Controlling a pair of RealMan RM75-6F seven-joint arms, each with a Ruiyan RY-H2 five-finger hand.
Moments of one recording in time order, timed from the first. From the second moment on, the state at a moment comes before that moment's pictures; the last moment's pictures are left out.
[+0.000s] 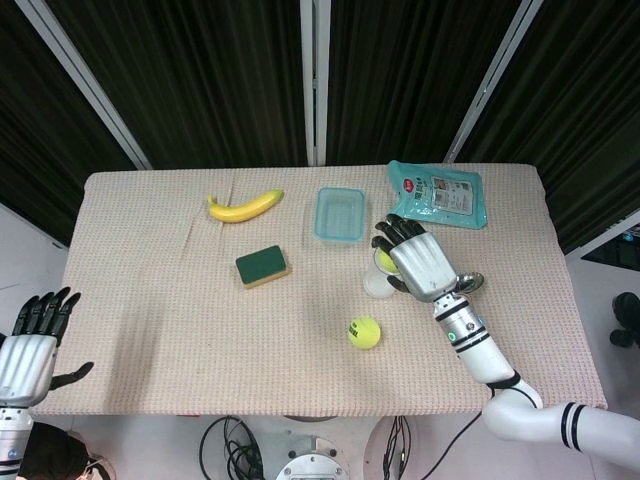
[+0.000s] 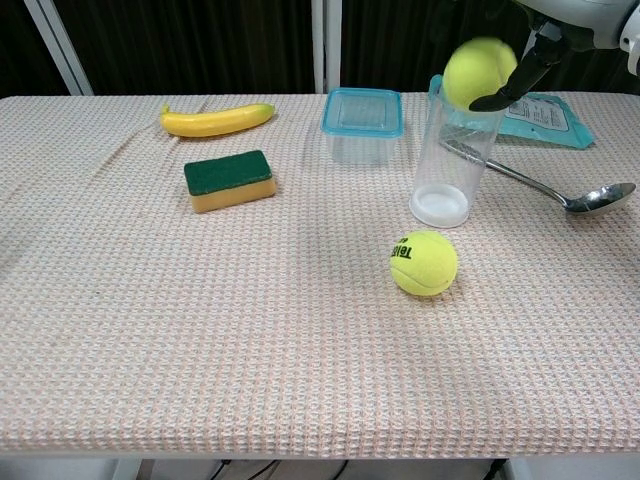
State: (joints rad) left arm -0.07 -1.12 -0.01 -1.63 1.54 1.51 0.09; right arm 0.65 -1.38 0.30 -1.68 -1.31 1.06 -0.46
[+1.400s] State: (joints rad) left arm -0.06 -1.12 0.00 -1.61 1.54 1.51 0.06; right arm 0.61 -1.48 -0.02 -1.54 -1.57 0.97 -0.40
